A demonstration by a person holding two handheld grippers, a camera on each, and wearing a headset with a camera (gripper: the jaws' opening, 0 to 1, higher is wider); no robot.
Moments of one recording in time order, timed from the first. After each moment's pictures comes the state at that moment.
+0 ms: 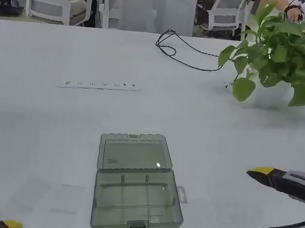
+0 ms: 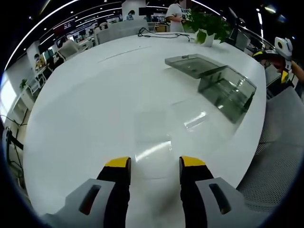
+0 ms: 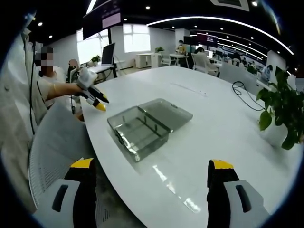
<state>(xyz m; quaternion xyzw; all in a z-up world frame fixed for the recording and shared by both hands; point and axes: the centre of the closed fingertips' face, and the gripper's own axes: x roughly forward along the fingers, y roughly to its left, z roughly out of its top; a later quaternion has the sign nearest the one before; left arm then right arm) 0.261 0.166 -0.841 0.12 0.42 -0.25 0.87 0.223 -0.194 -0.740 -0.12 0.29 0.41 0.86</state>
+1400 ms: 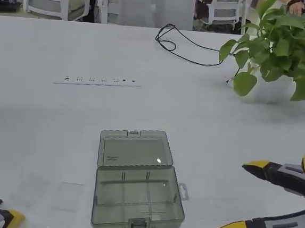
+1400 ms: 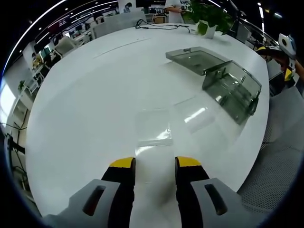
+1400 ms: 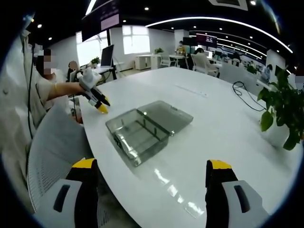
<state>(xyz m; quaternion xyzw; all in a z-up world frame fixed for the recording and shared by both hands) 0.270 0.165 -0.843 0.14 0.45 -0.24 0.85 0.233 -0.188 -0.740 -0.12 0.29 0.41 0.86</state>
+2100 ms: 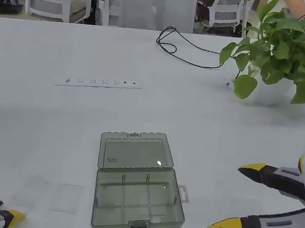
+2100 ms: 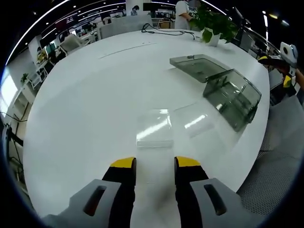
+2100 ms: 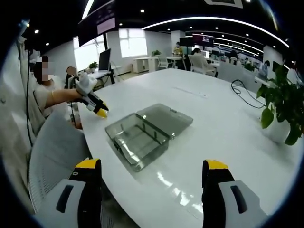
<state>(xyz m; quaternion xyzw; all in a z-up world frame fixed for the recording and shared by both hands) 0.269 0.163 -0.835 0.11 0.43 -0.23 0.86 0.237 -0.180 -0.734 -0.08 0.28 0.40 0.87</state>
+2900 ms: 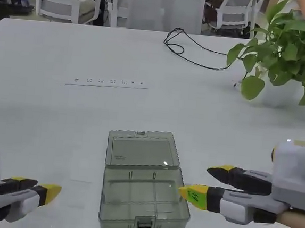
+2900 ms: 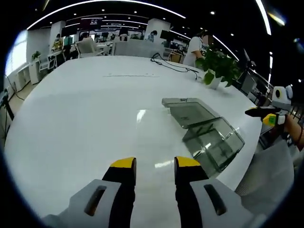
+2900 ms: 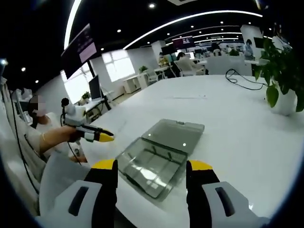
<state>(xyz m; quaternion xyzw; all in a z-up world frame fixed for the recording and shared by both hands) 0.284 0.113 -0.792 -0.05 0.34 -0.22 0.91 0.256 -0.120 -0.729 0.07 0.27 0.37 0.89</state>
